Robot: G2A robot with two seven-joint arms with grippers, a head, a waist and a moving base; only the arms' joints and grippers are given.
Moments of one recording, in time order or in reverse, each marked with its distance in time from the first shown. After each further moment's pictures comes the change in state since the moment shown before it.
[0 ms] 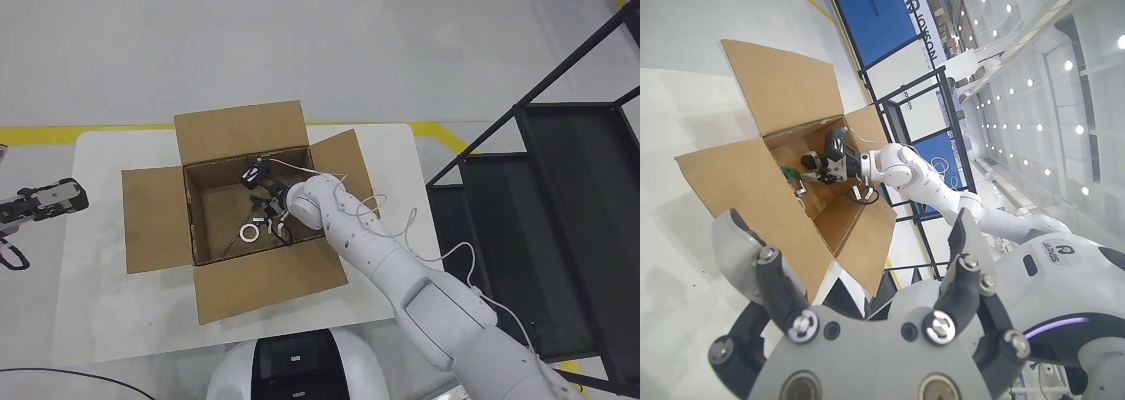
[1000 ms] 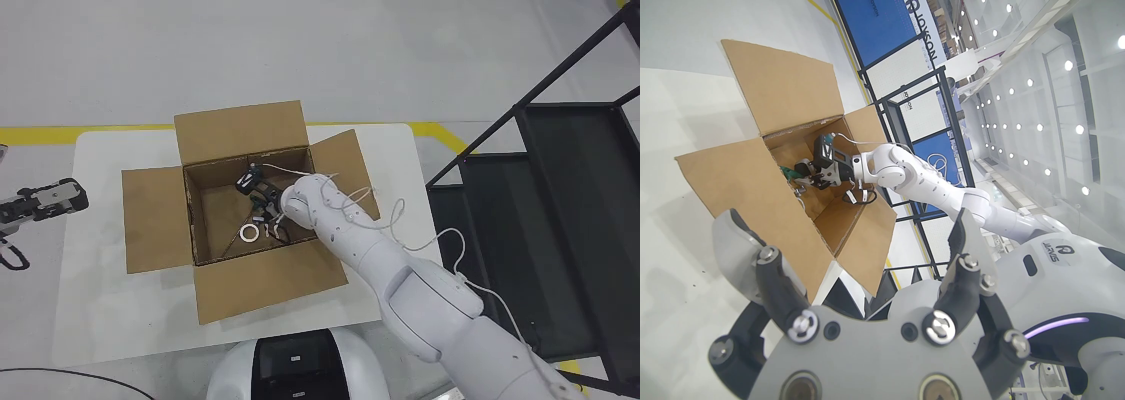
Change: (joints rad) left arm 0.000 0.000 0.000 0.000 0.000 0.000 0.000; right arm 0.103 -0.095 -0.075 0.257 0.039 -0.048 -0.066
